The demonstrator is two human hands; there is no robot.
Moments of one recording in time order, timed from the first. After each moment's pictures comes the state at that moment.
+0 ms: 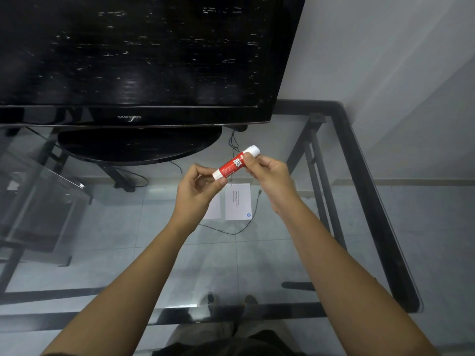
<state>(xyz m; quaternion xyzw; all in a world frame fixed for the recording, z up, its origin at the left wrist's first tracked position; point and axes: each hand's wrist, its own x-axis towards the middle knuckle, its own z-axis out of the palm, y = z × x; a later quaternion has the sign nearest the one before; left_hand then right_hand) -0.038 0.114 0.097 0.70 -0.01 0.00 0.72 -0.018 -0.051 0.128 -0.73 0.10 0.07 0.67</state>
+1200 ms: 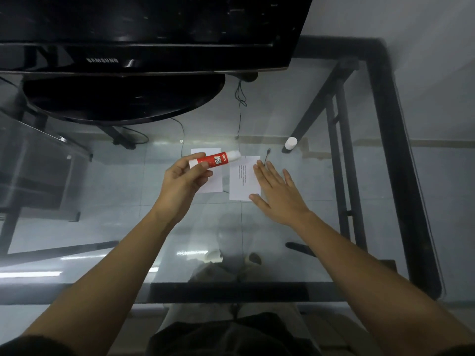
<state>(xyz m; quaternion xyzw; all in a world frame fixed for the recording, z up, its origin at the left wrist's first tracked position) -0.029 0.139 0.022 0.57 0.17 -0.13 0.79 -0.045 -0.098 -0.034 -0.97 -0.16 0.17 0.11</state>
